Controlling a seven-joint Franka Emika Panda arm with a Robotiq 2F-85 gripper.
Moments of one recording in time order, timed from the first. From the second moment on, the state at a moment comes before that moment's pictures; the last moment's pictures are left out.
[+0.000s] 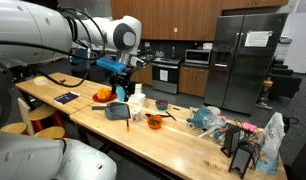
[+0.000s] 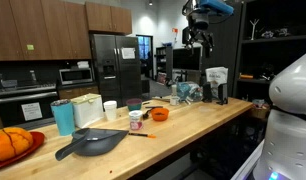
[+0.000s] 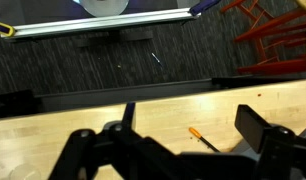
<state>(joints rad) 0.00 -0.67 0.02 -2.30 0.19 1.39 0.20</state>
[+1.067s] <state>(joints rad) -0.03 -0.70 0.01 -2.39 0.17 1.50 0.16</state>
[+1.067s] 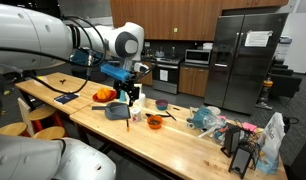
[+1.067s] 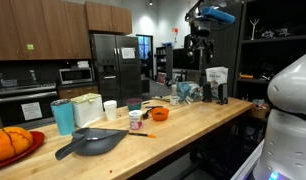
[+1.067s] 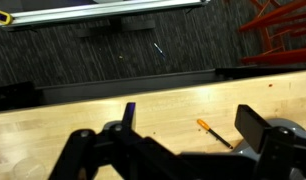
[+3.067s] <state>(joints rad) -0.23 -0.31 -0.50 -2.46 0.03 1.92 -0.51</state>
